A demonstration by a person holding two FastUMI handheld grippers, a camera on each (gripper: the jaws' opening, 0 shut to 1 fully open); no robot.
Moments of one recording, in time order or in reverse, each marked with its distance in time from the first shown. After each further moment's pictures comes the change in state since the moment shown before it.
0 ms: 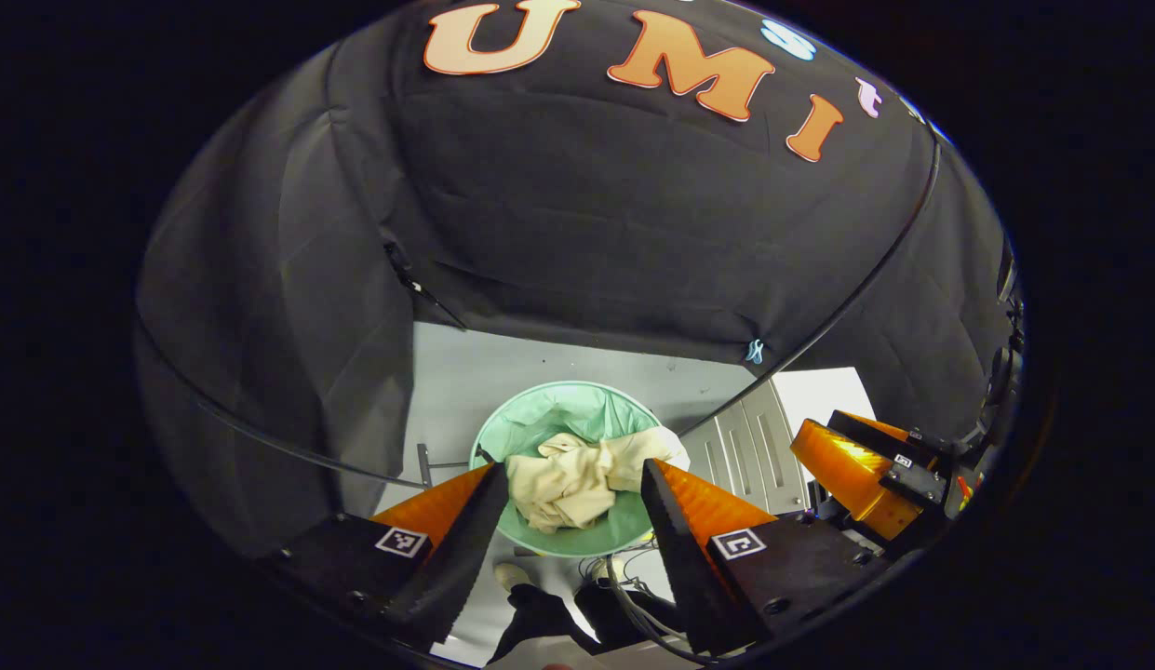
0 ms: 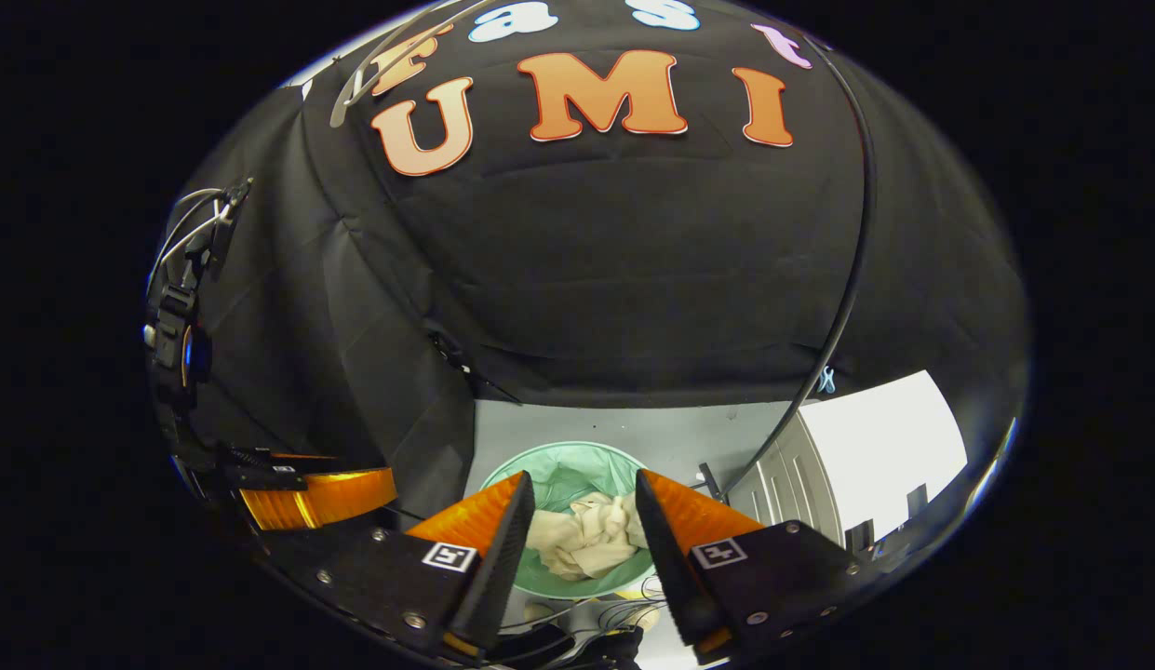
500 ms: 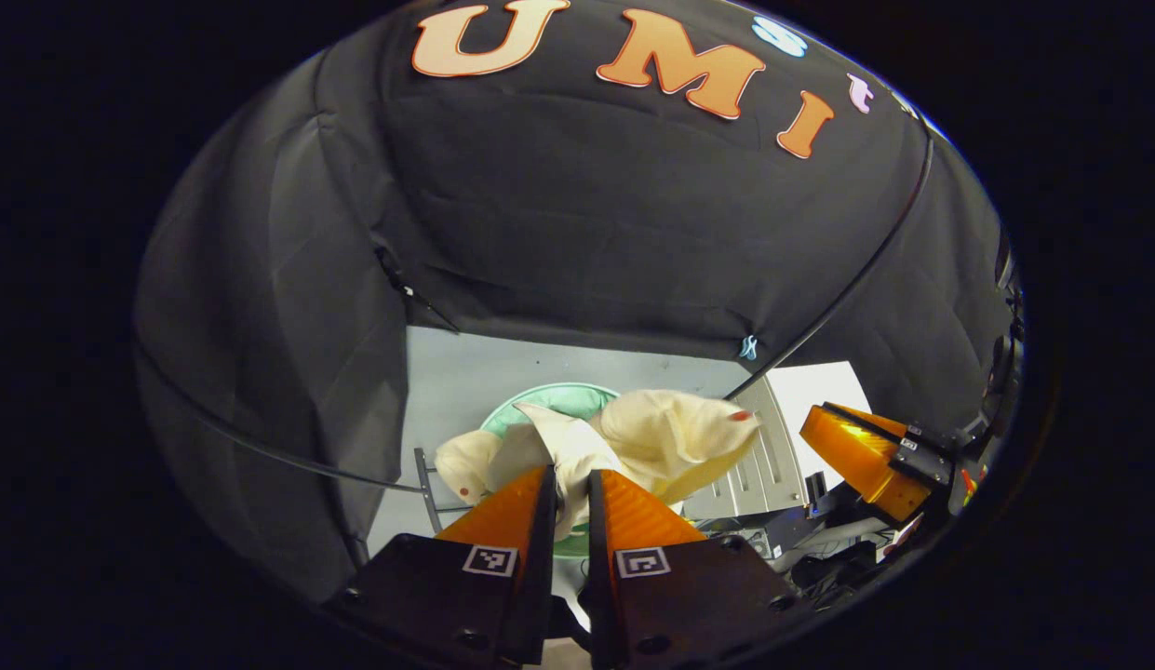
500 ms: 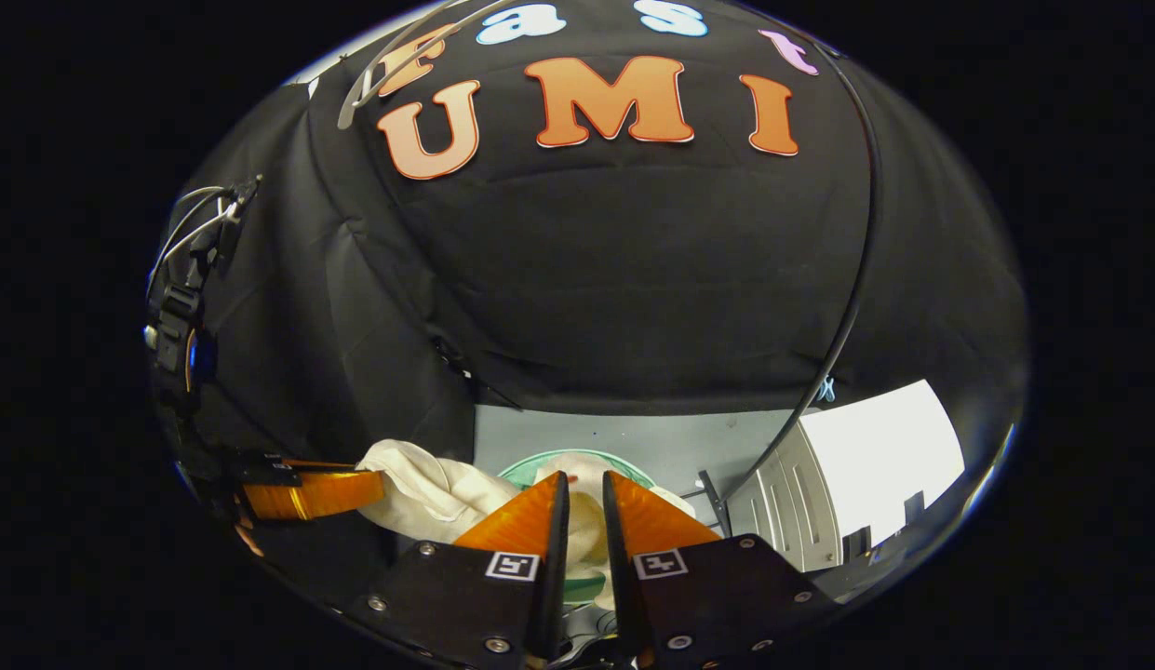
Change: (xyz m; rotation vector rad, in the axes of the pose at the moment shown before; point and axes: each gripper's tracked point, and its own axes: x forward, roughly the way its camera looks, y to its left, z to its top) left arm 0.003 0.002 0.005 0.021 0.014 -0.004; right arm 0.002 0.011 0.009 -0.019 -0.013 0.010
